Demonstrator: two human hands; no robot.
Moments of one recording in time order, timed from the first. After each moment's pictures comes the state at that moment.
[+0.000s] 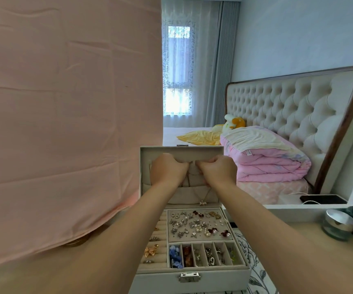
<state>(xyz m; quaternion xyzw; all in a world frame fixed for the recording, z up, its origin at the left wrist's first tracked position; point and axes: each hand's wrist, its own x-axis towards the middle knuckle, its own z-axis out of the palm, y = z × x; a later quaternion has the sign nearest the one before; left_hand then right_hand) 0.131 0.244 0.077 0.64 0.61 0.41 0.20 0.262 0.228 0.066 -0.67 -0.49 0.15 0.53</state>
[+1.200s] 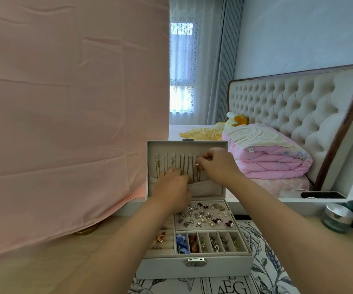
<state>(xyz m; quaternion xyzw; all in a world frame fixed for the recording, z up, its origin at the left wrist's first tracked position) 0.104 0.219 0.027 0.85 0.50 0.17 -0.07 0.264 0.222 0.072 -0.63 -0.65 0.08 0.41</state>
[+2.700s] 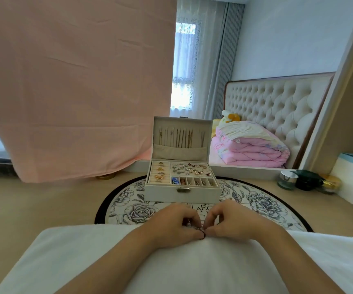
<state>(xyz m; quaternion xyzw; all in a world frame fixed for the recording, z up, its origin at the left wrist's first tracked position) 0.066 -0.009 -0.044 0.88 0.36 0.23 0.21 0.269 -0.051 -0.002 -0.63 -0.73 0.23 0.13</state>
